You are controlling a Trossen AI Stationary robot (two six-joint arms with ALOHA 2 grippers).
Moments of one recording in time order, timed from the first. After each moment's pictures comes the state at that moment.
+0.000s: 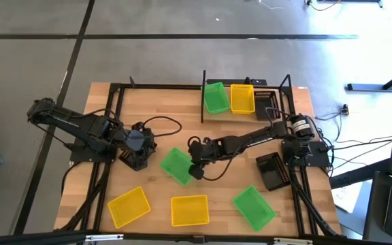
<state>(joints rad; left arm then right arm) -0.29 1.03 0.98 -0.82 -0.25 -0.46 0.17 1.97 1.33 -0.31 0.12 0.57</state>
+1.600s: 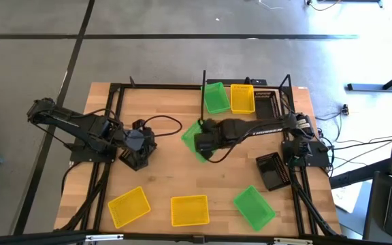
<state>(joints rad) -0.29 1.03 0.98 -0.81 -0.33 -0.38 0.15 1.97 1.89 -1.38 0.38 0.94</state>
